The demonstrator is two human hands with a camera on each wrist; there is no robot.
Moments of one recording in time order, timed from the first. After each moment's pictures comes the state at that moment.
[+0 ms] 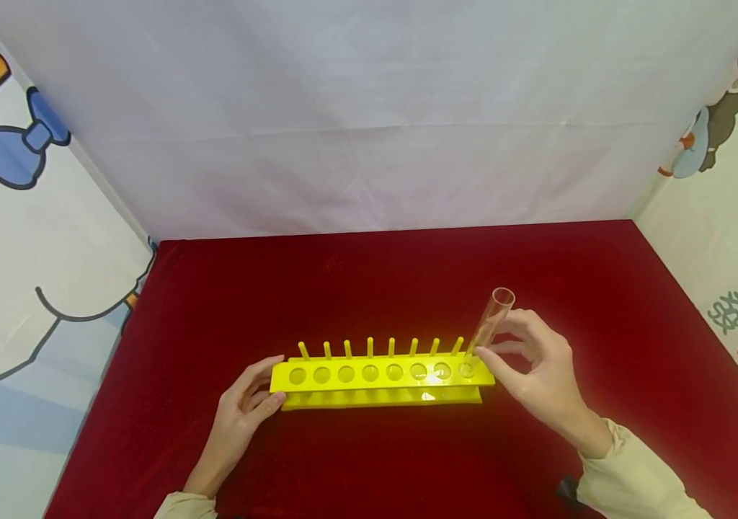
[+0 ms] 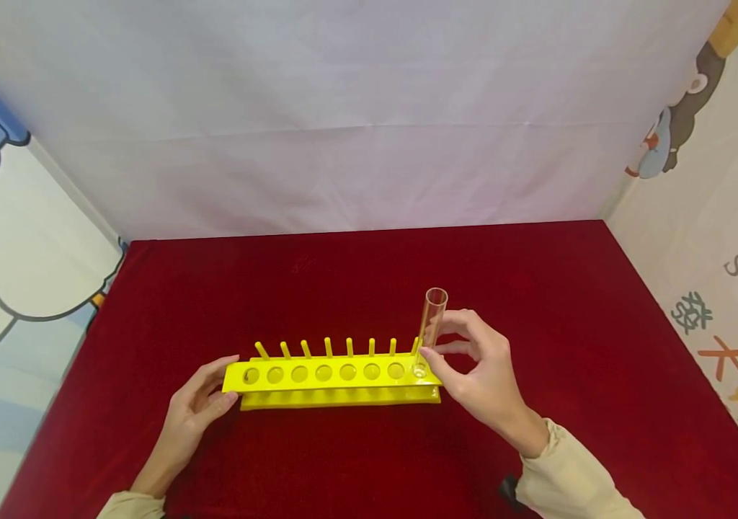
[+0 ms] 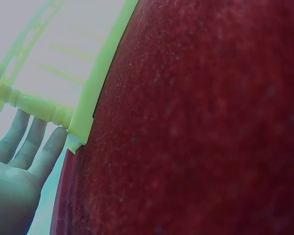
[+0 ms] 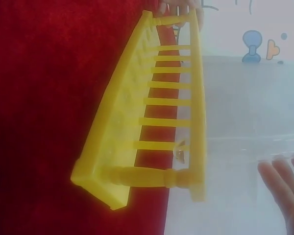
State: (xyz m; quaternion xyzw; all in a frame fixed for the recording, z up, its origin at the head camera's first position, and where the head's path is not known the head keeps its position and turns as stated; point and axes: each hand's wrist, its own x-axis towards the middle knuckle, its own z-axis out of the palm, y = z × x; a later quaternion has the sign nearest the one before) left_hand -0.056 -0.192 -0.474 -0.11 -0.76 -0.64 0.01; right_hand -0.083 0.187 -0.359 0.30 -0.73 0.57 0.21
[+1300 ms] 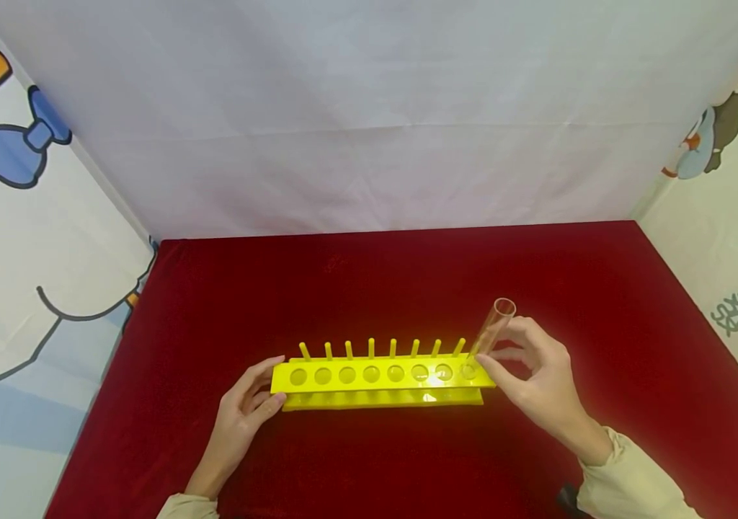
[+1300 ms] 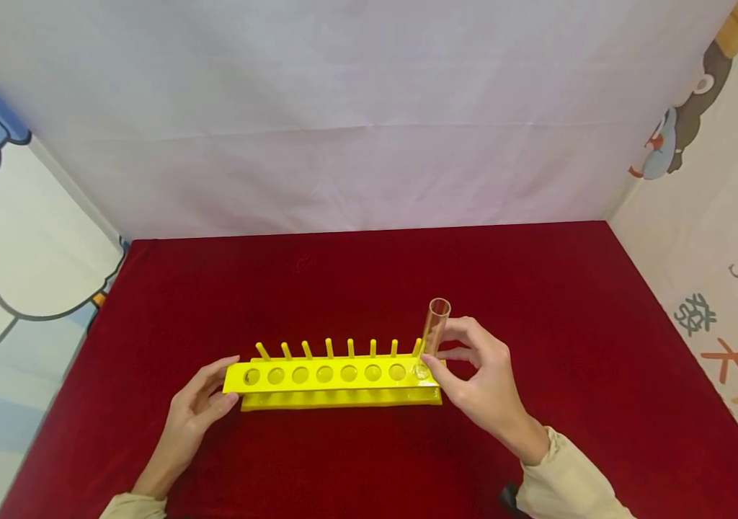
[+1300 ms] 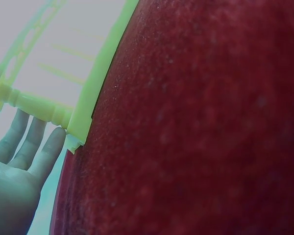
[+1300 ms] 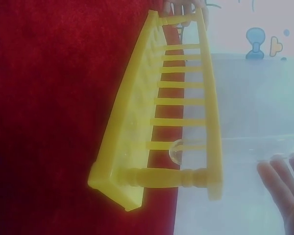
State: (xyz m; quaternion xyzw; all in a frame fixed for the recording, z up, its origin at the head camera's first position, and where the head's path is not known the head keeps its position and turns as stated) left_hand -0.055 -0.192 -0.475 -0.11 -0.75 -0.65 0.01; right_hand -0.090 0.199 -0.393 0.28 -0.75 0.57 0.20
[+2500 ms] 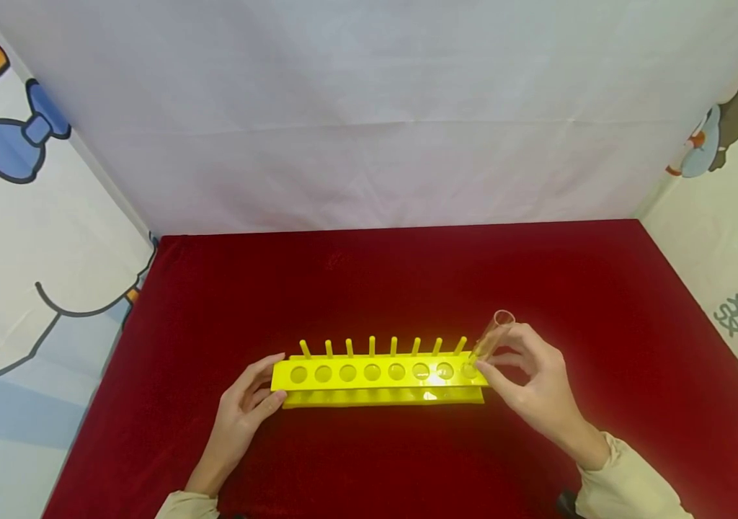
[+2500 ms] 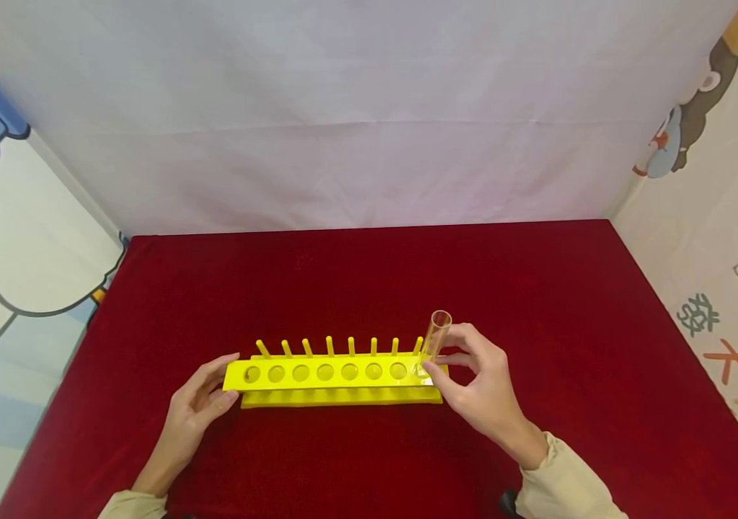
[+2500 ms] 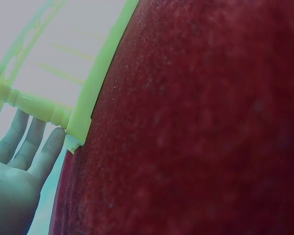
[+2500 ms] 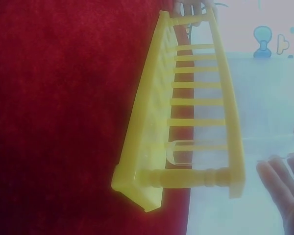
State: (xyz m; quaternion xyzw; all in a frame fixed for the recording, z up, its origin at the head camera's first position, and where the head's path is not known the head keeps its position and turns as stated) left_hand -0.055 -0.194 -0.478 -0.12 -0.75 -0.65 0.01; right_hand -0.085 0.197 -0.402 0.27 -0.75 0.57 0.18
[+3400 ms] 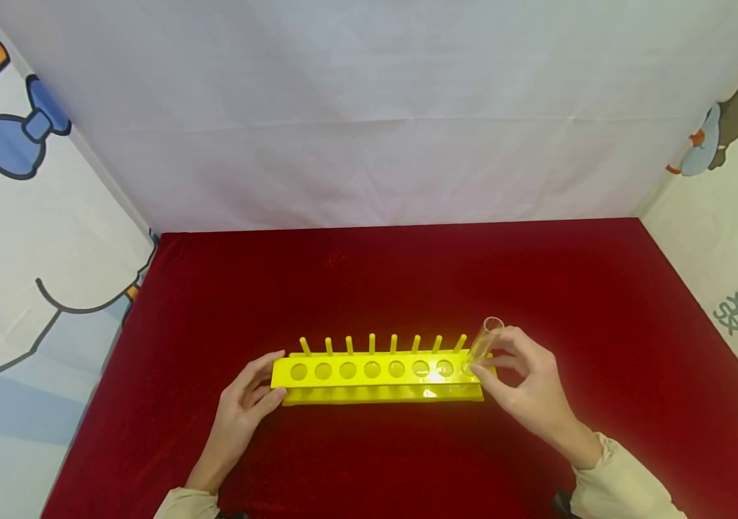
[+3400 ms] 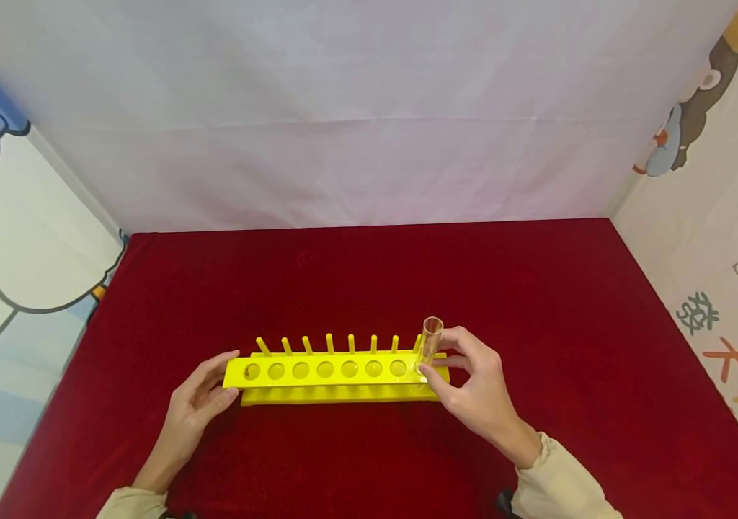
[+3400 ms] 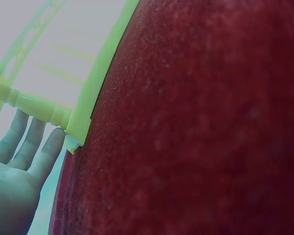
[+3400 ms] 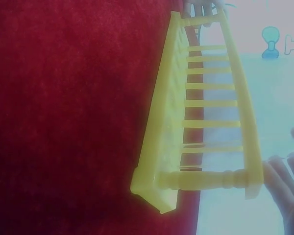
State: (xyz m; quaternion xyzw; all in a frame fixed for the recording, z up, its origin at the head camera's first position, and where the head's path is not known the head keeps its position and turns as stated) left_hand -0.054 -0.192 -0.476 -0.12 -0.75 -0.65 0.02; right_hand -0.084 0.196 -0.413 0.27 -0.77 0.56 0.17
